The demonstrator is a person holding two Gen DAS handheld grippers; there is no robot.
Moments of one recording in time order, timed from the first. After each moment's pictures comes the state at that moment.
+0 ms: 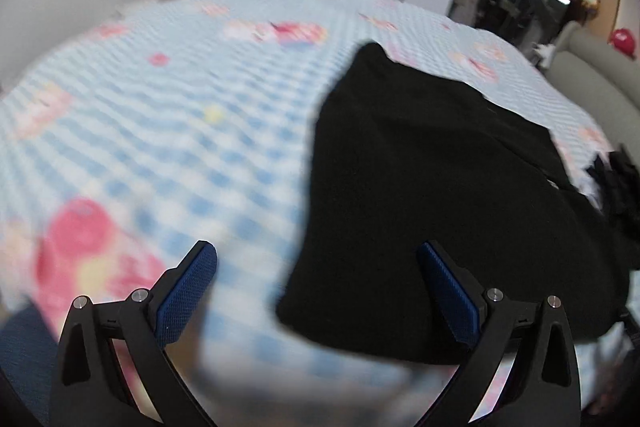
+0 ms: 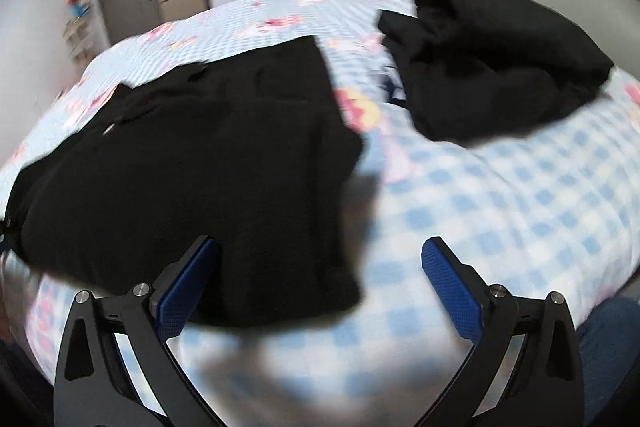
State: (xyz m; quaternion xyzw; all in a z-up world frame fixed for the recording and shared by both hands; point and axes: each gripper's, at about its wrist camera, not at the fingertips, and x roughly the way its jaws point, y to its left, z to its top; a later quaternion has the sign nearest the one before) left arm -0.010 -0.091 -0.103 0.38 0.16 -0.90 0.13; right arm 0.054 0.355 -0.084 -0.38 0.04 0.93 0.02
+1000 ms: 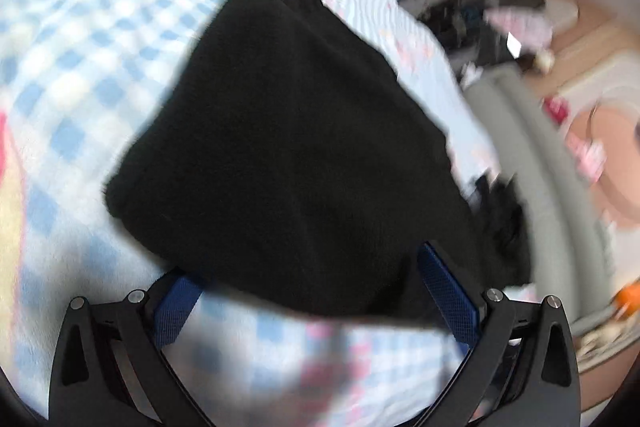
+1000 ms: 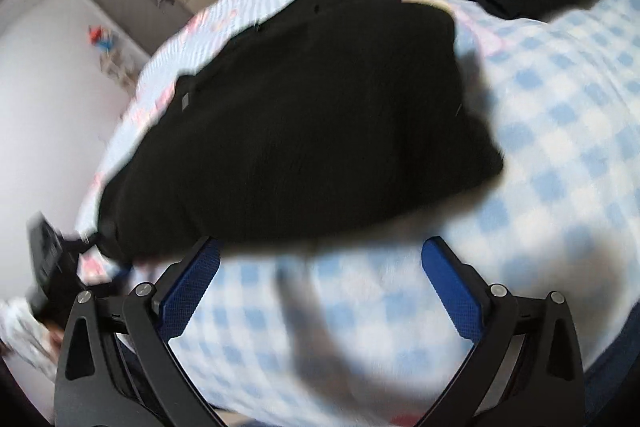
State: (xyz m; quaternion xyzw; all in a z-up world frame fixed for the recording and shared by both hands) left arm -0.022 -0.092 -0.146 0.39 0.41 -0.82 -0.07; right arm 0.066 0.338 -0.104 -0.45 0.24 0.85 -0.12
